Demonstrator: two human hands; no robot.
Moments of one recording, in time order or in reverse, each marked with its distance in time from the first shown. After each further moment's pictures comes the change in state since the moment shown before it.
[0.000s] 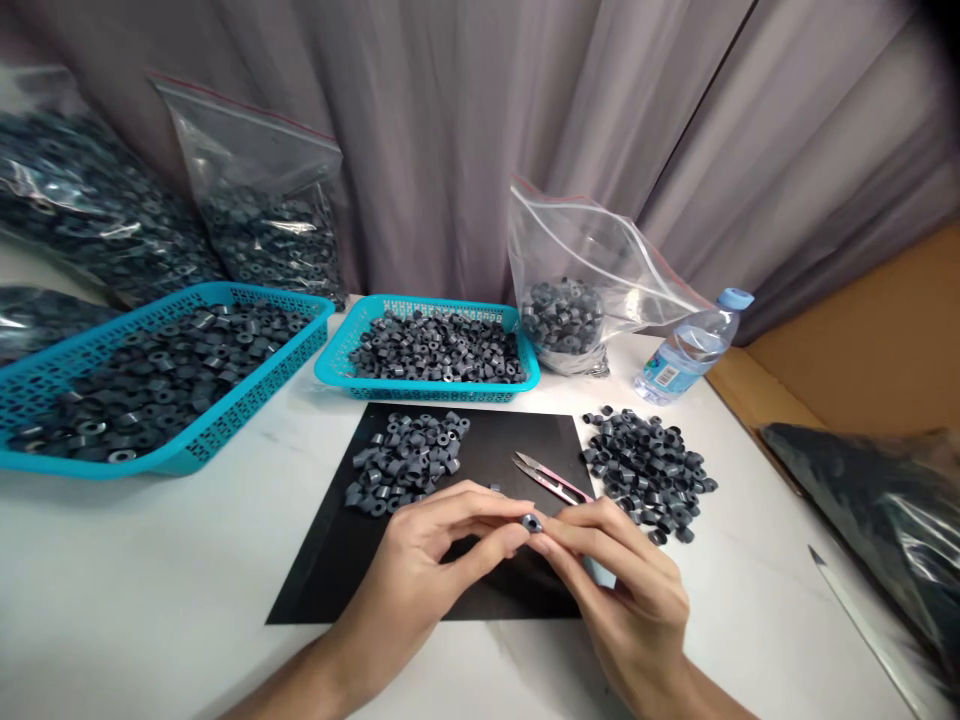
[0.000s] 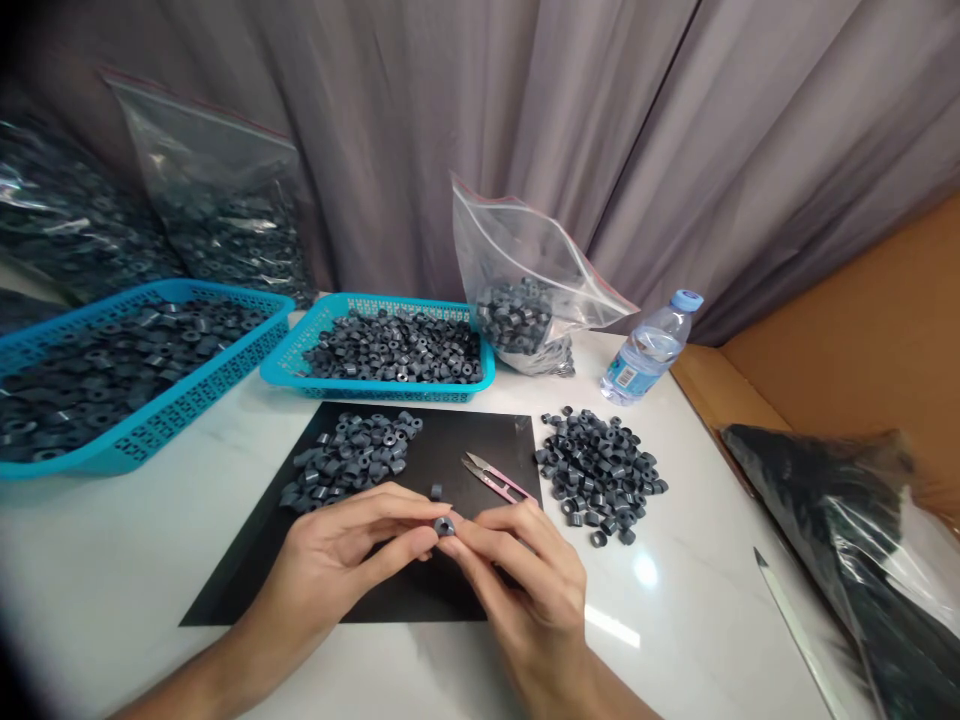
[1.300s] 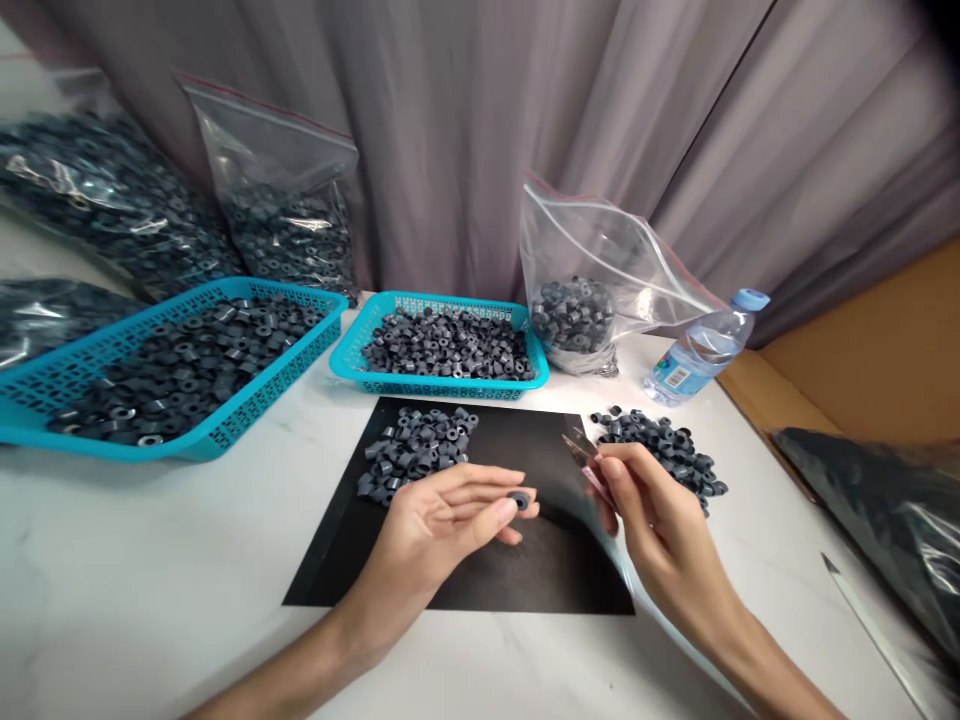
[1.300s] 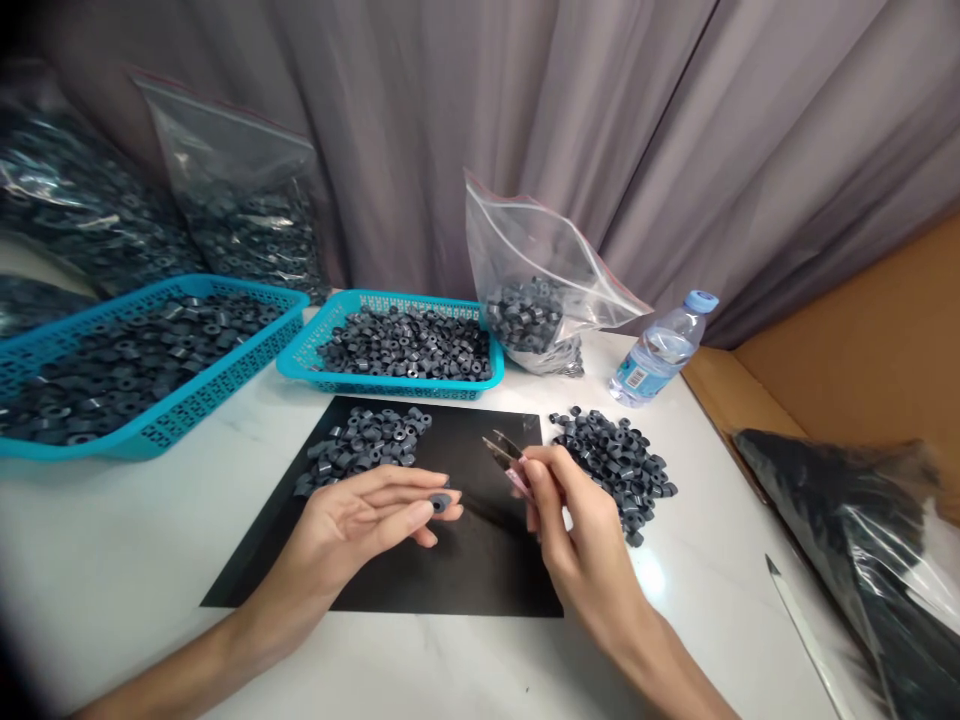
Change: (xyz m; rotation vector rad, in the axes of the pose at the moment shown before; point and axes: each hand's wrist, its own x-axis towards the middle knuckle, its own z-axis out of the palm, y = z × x) left_hand 0.004 0.013 -0.001 -0.230 0.063 -0.199; right_hand 0.022 0.021 -0.034 -0.042 -0.257 0.359
